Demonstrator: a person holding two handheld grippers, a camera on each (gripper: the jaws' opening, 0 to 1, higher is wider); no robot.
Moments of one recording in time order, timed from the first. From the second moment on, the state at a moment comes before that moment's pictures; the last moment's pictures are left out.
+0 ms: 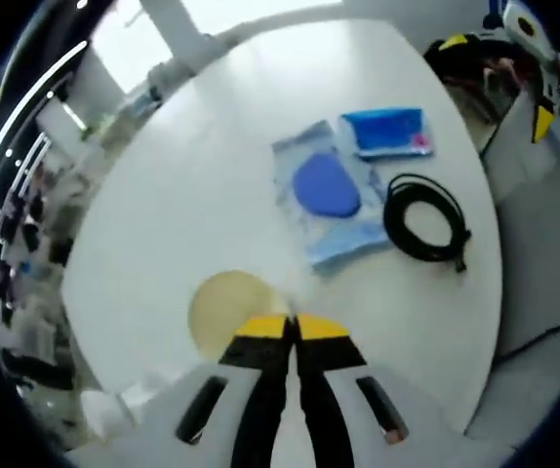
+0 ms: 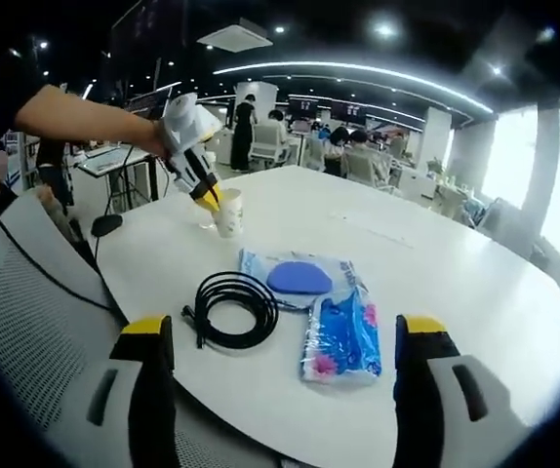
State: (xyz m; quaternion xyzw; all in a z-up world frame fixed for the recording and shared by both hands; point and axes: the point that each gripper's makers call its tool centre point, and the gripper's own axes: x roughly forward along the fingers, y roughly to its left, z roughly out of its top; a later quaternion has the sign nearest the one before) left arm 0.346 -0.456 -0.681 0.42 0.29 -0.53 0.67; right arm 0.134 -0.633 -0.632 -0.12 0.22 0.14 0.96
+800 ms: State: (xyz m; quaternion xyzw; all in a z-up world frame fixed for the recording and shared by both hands) left arm 0.367 -0.436 -0.709 0.47 0.35 -0.52 0.62; right arm 0.132 -0.639 -0.639 -0.14 0.24 0.13 0.95
